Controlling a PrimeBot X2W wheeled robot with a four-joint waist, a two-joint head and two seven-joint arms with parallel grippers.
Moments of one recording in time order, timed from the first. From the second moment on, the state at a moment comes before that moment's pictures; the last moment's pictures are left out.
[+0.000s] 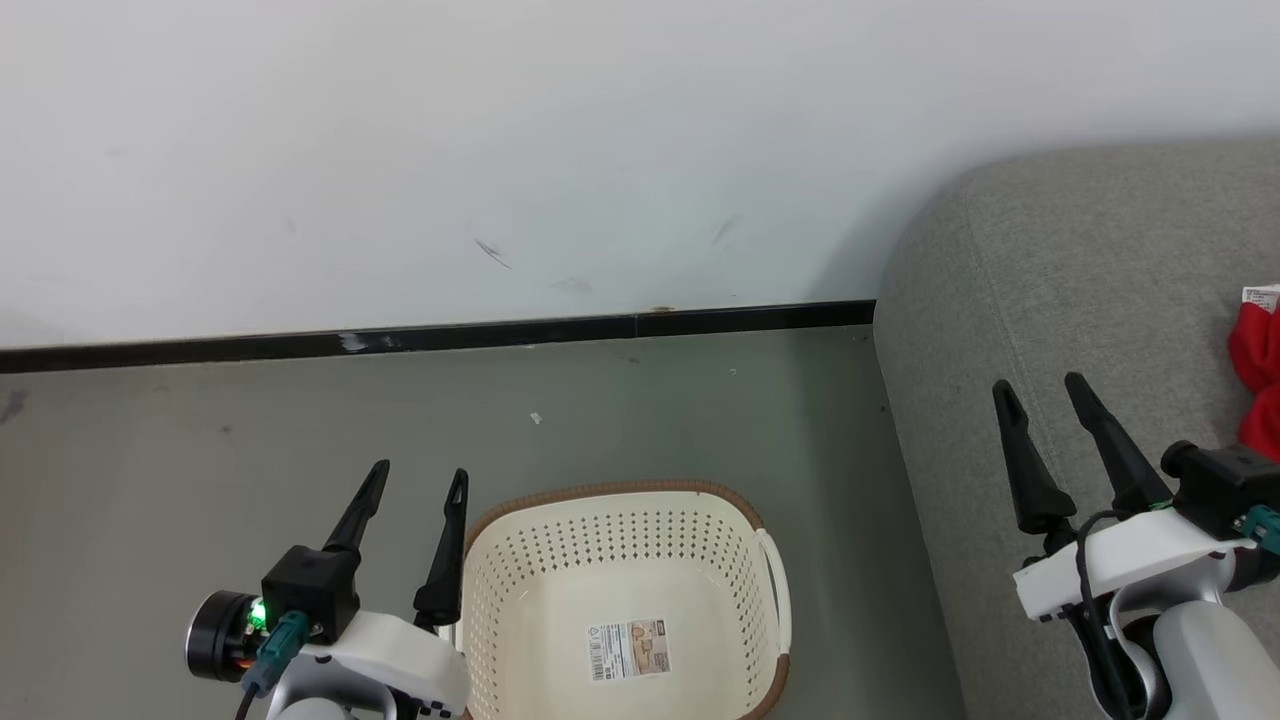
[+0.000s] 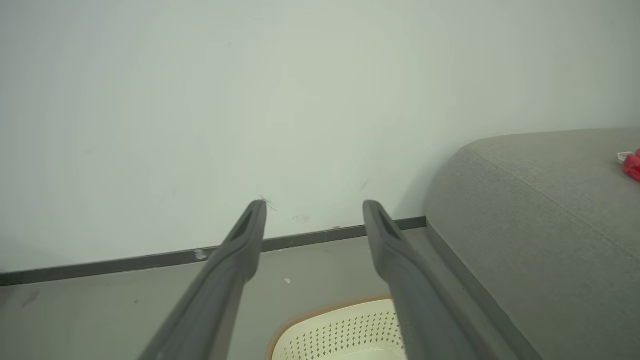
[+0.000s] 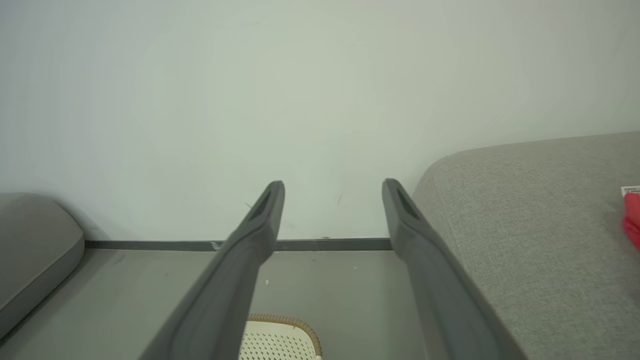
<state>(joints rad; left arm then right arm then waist) -0.17 0.13 -0.34 0.17 -0.37 0.13 -0.21 -0.18 -0.12 0.03 0.19 0.26 0.12 -0.25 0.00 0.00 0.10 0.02</state>
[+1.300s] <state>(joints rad) -0.11 0.09 -0.29 0.25 -0.61 0.09 -0.19 -0.07 -0.07 0.02 0.24 0.51 0.12 -0.20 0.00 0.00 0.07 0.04</state>
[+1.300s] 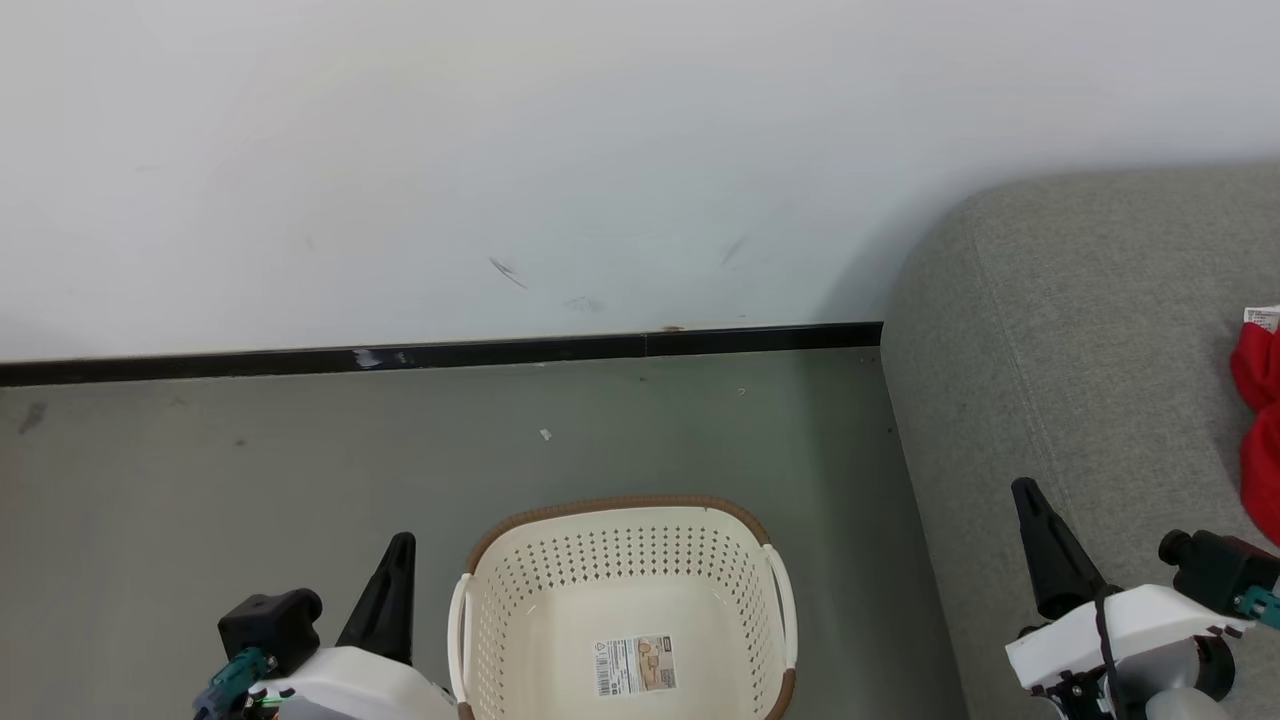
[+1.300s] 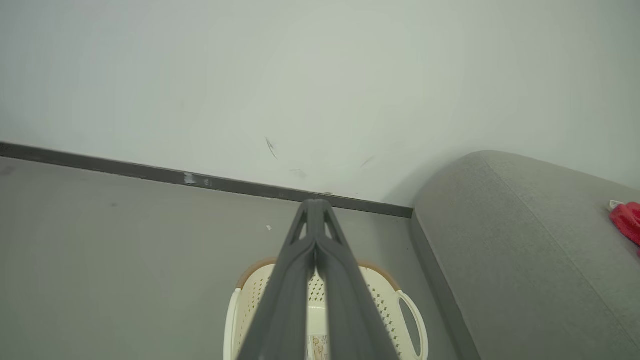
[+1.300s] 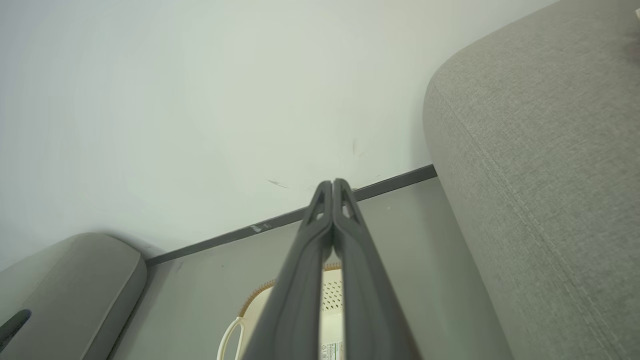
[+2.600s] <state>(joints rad) -0.08 0.09 -0.14 0.25 -1.10 -0.01 -0.06 -0.07 -0.07 -0.04 0.24 1.03 0.12 -0.06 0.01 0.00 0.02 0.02</state>
